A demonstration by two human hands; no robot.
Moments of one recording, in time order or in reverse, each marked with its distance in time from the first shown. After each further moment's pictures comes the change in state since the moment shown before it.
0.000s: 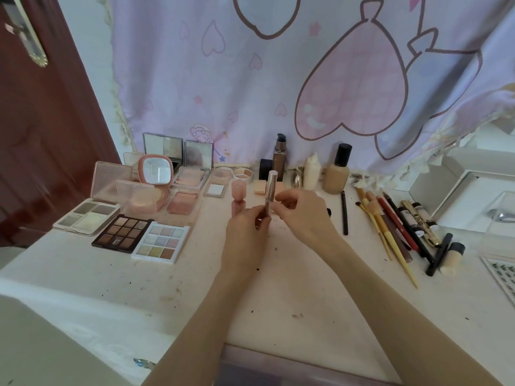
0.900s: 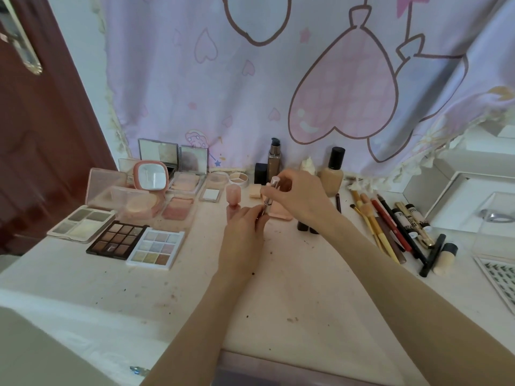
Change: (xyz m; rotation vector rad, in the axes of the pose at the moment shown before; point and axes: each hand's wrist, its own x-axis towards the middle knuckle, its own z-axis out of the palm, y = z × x) left_hand 0.002 0.005 0.000 0.098 -0.012 0.154; right_hand 0.021 -0.018 -0.022 -0.111 -0.029 -0.110
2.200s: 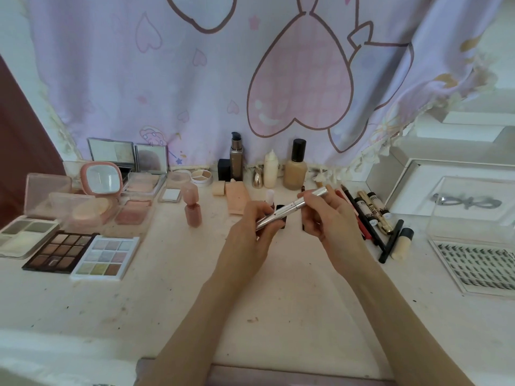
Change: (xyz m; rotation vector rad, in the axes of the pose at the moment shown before) left_hand -0.017 0.043 0.029 -0.373 -0.130 0.192; right_hand -0.068 0.059 -0.046 0.905 0.192 0.288
